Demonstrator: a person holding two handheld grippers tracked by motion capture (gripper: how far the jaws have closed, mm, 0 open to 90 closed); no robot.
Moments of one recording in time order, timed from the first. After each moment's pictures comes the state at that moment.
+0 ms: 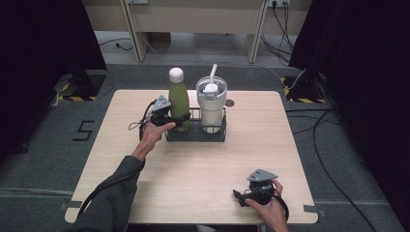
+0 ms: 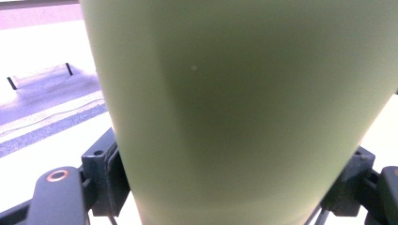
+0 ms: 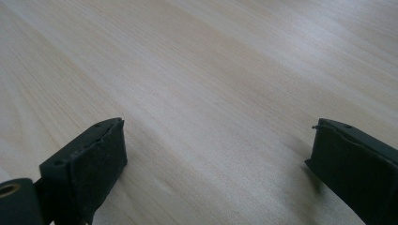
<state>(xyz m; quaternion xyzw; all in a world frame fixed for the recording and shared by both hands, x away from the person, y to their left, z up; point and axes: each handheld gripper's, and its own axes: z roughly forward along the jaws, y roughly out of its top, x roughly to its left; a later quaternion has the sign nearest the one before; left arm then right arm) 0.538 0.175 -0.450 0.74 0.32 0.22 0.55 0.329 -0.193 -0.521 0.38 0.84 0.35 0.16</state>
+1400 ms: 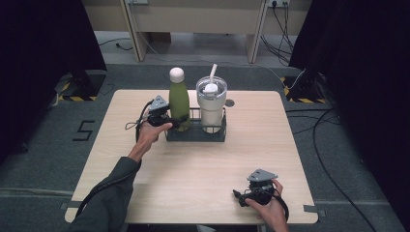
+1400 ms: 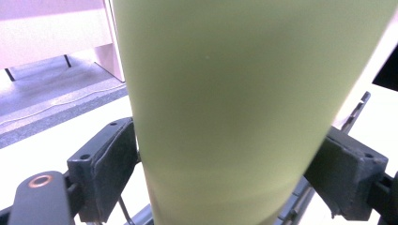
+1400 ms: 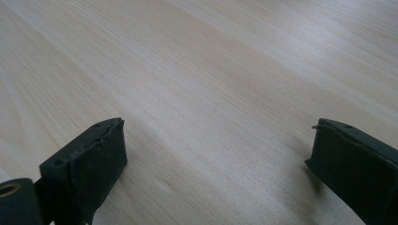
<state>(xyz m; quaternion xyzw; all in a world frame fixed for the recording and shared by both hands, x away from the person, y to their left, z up) 0.531 0.184 -0.444 0.75 0.32 0.21 0.54 0.329 -0.193 -0.521 0.38 0.84 0.35 0.16</state>
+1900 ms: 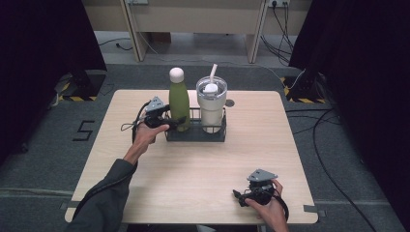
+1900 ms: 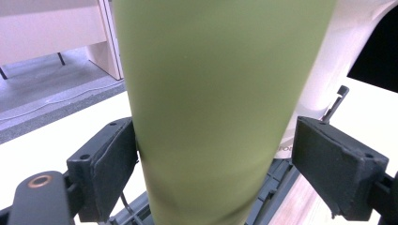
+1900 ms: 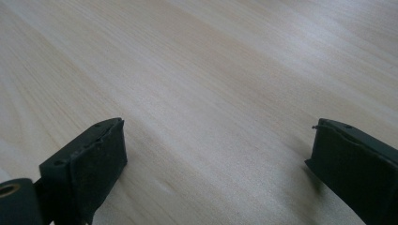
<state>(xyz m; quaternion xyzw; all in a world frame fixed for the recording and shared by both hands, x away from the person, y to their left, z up) 0.521 0.192 -0.438 0.75 0.32 0.20 0.54 0.329 -0.192 -0.521 0.38 0.84 0.35 0.16</state>
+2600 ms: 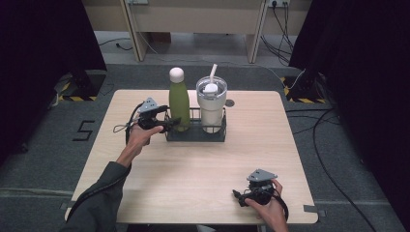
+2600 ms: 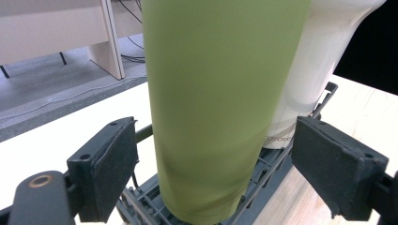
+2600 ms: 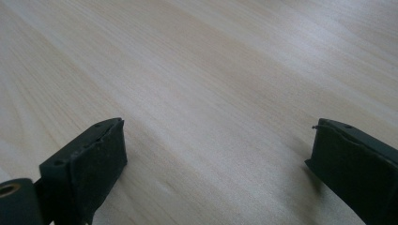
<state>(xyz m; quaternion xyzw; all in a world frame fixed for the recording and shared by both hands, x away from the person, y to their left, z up) 0.508 0.209 -0.432 0.75 0.32 0.20 0.55 0.329 -0.192 -0.521 0.39 0.84 0.35 0.16</state>
